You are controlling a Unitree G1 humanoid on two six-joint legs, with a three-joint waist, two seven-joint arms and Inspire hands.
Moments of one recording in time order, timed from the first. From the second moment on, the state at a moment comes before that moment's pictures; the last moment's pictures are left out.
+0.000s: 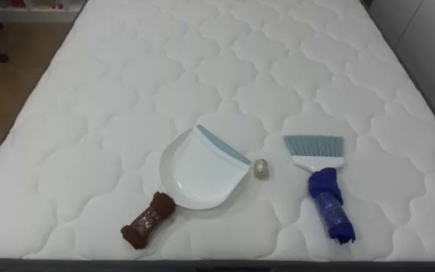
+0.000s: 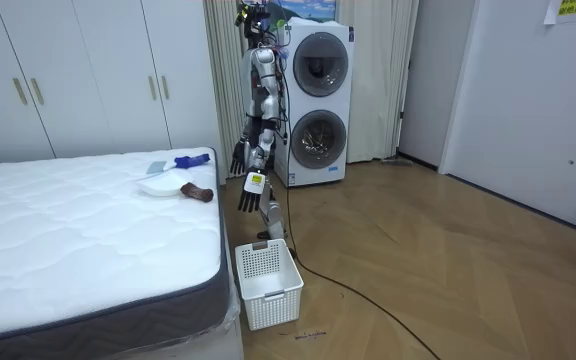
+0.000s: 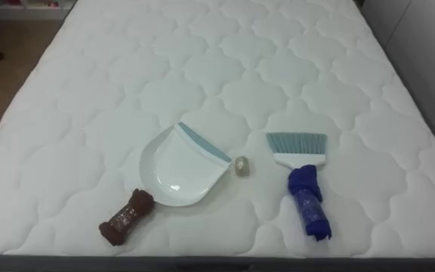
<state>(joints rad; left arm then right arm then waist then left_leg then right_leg) 0.15 0.18 0.10 1.16 0.07 -0.09 0.01 0.08 -0.22 0.04 1.26 0.11 -0.07 0.13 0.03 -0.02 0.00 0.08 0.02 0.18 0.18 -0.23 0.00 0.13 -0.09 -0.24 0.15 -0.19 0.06</state>
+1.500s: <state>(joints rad) 0.15 0.18 0.16 0.75 0.05 -0.26 0.46 0.07 -0.23 0.04 1.27 0.03 -0.15 0.10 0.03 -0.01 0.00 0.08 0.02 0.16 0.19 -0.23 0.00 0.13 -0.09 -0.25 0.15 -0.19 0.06</state>
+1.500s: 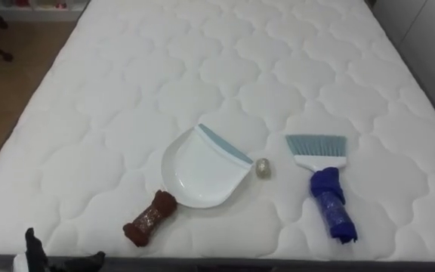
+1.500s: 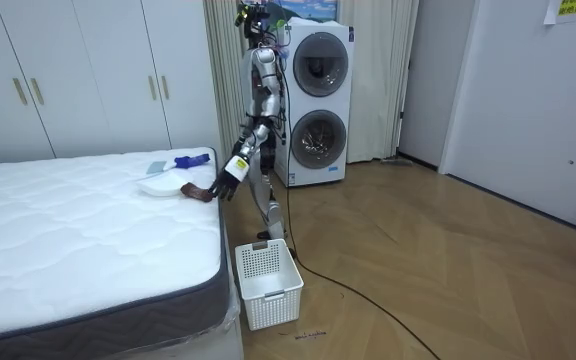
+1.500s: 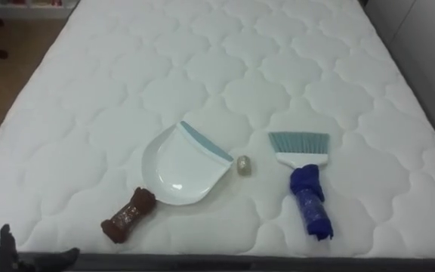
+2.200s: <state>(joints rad) 0.07 0.21 0.05 0.66 0.08 -0.31 0.54 0.04 -0.25 0.08 1.24 0.02 -0.15 0.11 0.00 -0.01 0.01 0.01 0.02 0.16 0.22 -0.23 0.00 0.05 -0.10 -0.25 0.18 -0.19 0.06</state>
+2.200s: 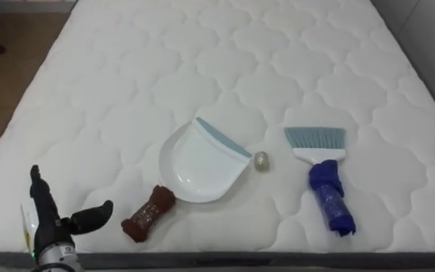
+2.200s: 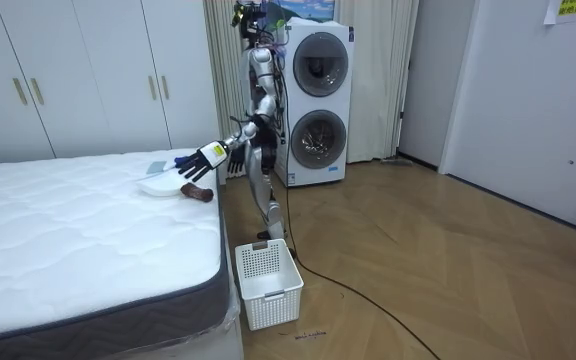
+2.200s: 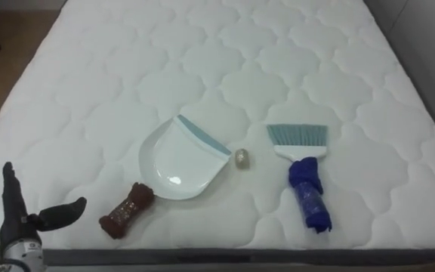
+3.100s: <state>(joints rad) -0.10 0.22 -0.07 0.87 0.09 -0.31 0.54 -0.06 -0.26 0.18 1.29 0.03 -0.13 0.08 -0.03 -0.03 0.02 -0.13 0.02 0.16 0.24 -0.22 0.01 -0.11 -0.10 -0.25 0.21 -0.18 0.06</state>
